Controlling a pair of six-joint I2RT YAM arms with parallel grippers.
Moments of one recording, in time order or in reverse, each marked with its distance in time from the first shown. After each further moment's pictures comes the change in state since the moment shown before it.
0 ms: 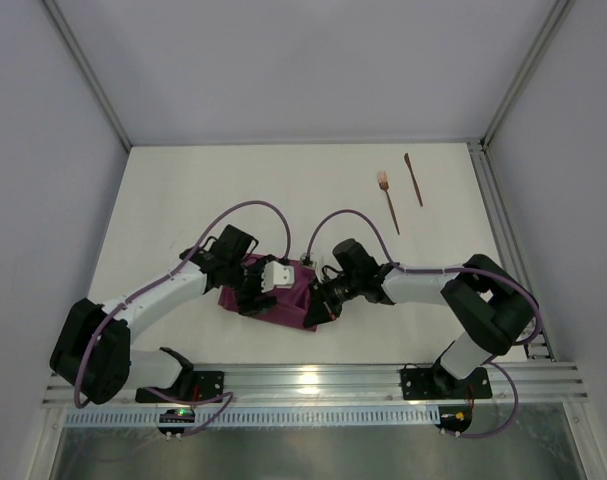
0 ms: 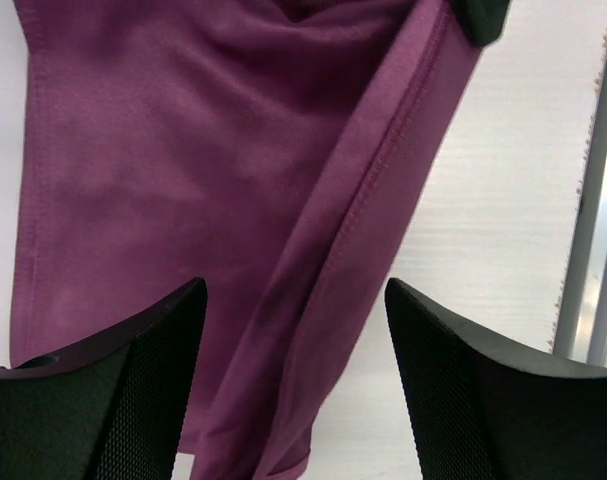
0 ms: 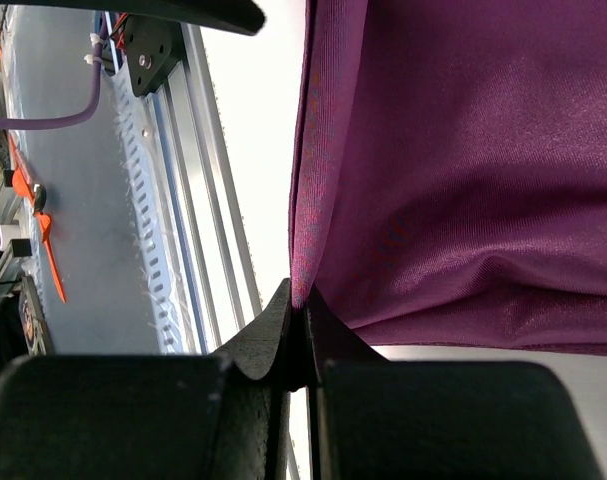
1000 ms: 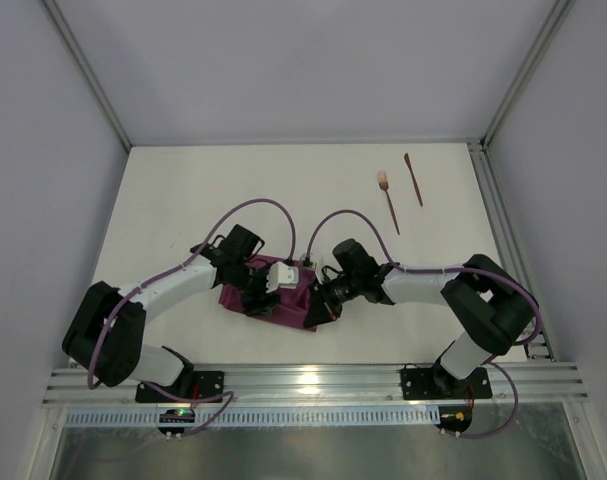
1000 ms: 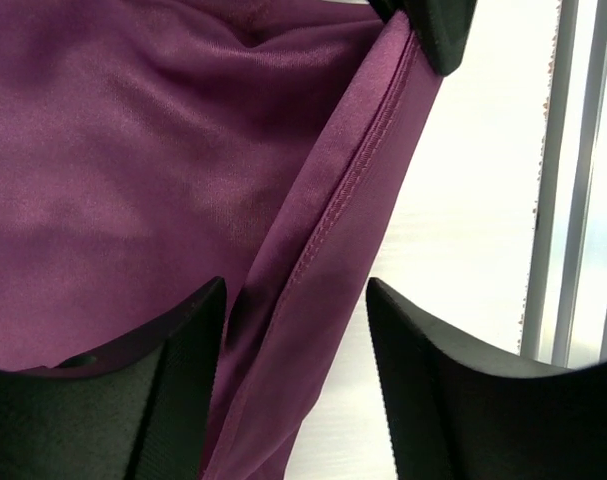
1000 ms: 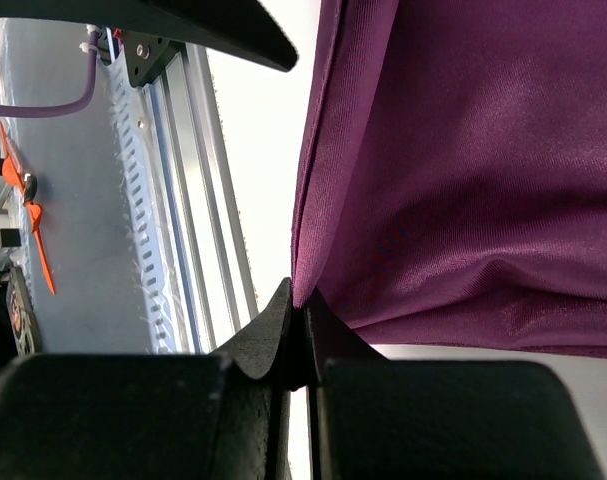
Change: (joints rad) left arm -0.011 0.103 0.020 0.026 0.087 -0.037; right arm 0.000 0.000 0.001 -0.006 -0.006 -0.035
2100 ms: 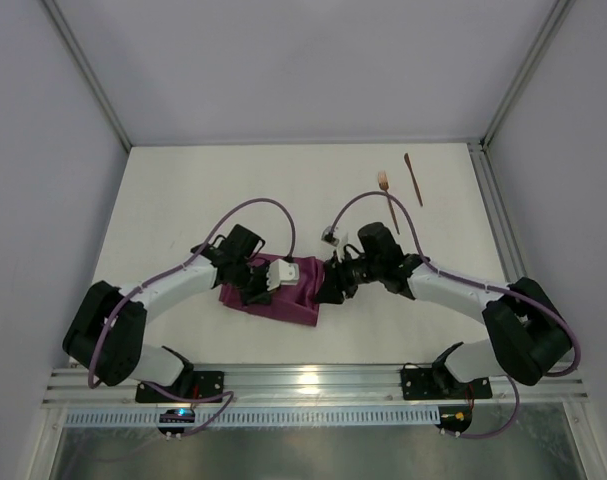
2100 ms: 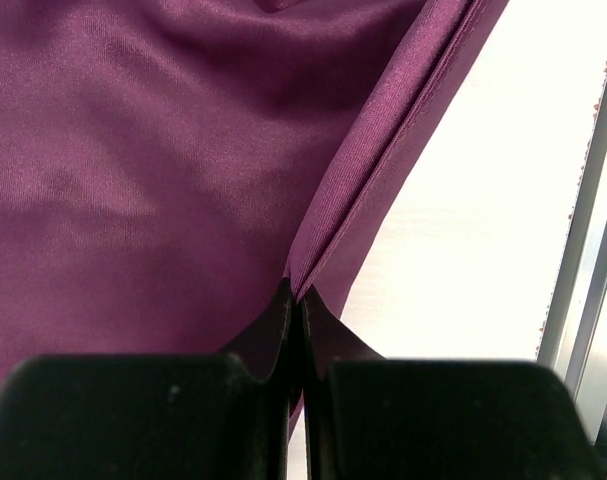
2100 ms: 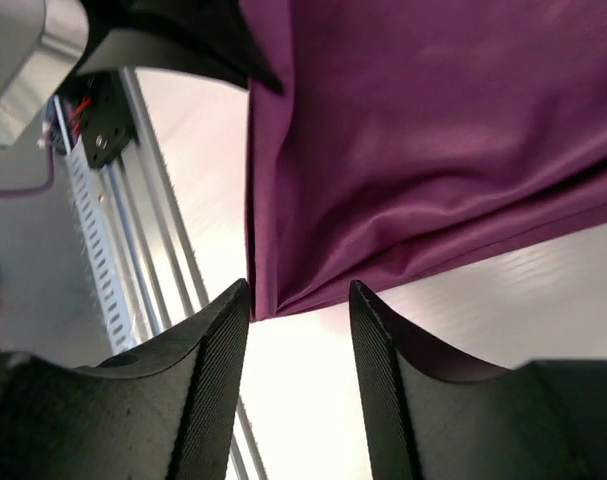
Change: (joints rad) left arm -0.002 0.028 -0.002 0.031 -0.078 -0.061; right arm -0.113 -0.200 0.006 -0.121 0.113 -0.031
